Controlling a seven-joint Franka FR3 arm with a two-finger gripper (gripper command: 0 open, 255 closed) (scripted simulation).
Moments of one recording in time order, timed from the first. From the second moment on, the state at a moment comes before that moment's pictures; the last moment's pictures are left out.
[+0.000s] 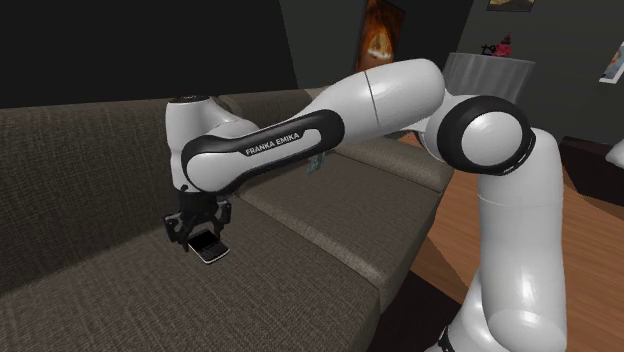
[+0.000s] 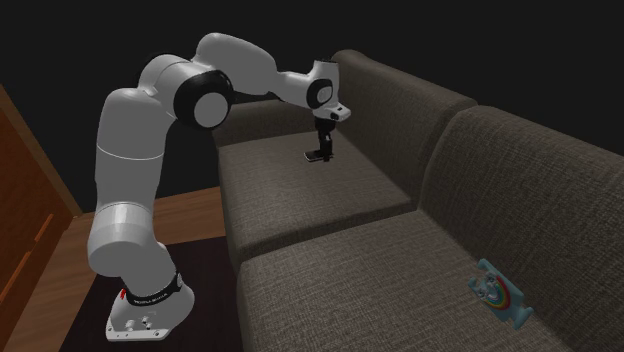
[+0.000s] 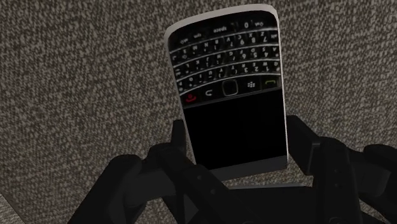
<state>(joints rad) 0.22 0.40 0.41 -1.66 -0.18 2.04 0.75</state>
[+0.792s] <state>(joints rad) 0.22 0.36 0.42 -1.54 -0.15 1.89 0.74</state>
